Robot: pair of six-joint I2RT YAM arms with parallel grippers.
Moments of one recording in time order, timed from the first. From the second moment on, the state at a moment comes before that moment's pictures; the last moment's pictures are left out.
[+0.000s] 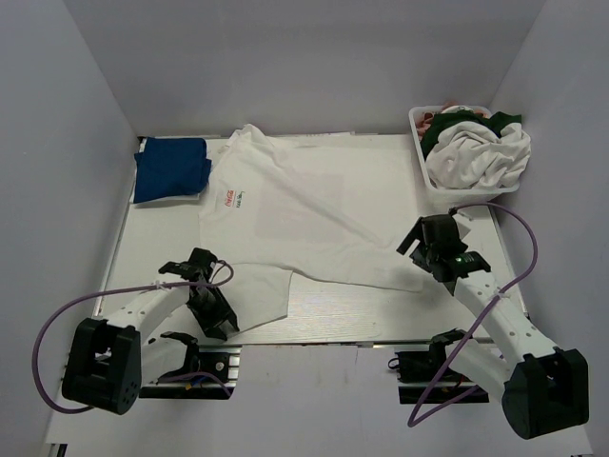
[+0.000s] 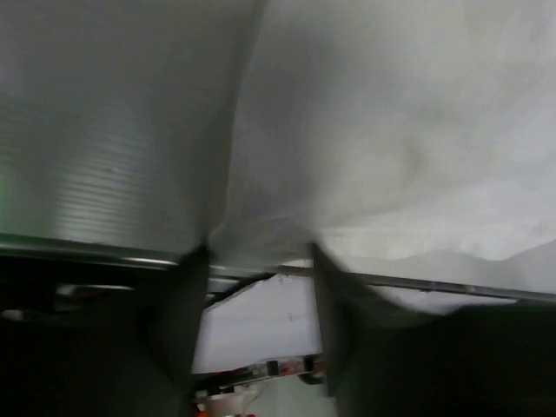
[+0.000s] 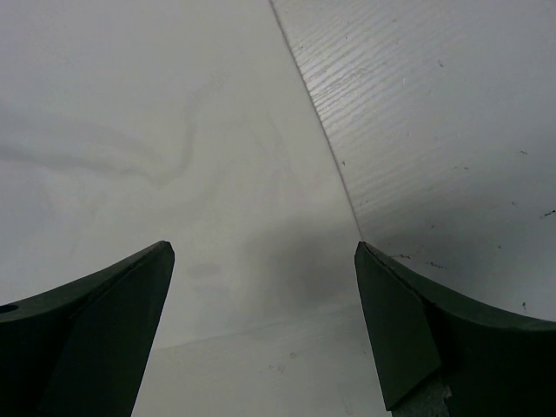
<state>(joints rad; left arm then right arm) -0.25 1.10 0.45 -0.90 0.23 -0.85 0.28 0.97 0.62 -0.50 0.30 0.72</state>
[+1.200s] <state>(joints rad) -0.27 1.18 0.81 -0.49 0.31 -0.77 0.28 1.17 0.57 -0.50 0.17 0.75</state>
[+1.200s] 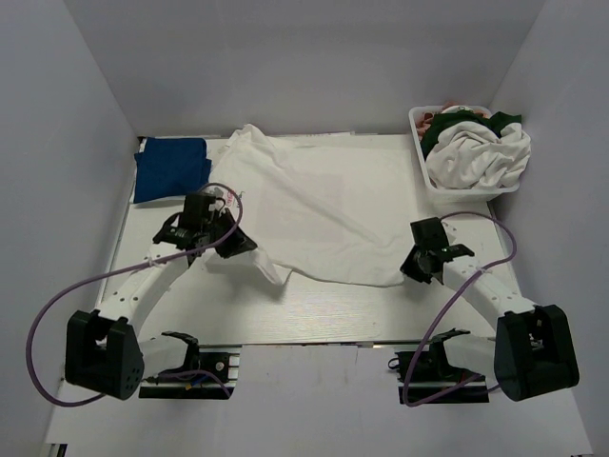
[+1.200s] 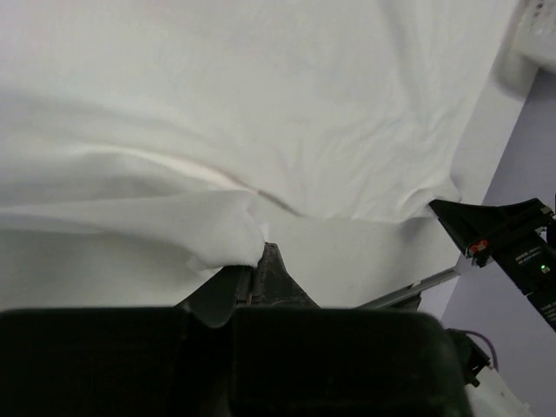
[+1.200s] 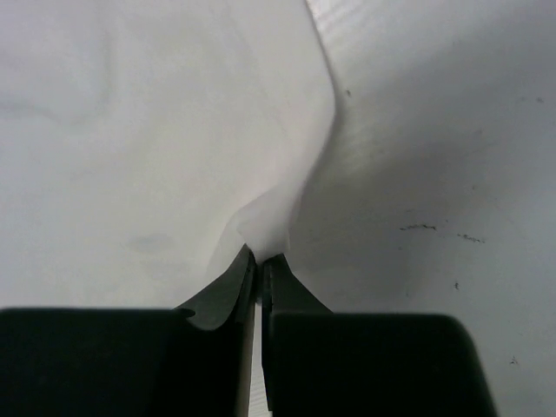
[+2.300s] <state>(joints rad) -0.18 1.82 1.41 -0.09 0.14 -0.48 0.20 1.76 1.22 -0.40 0.33 0.66</state>
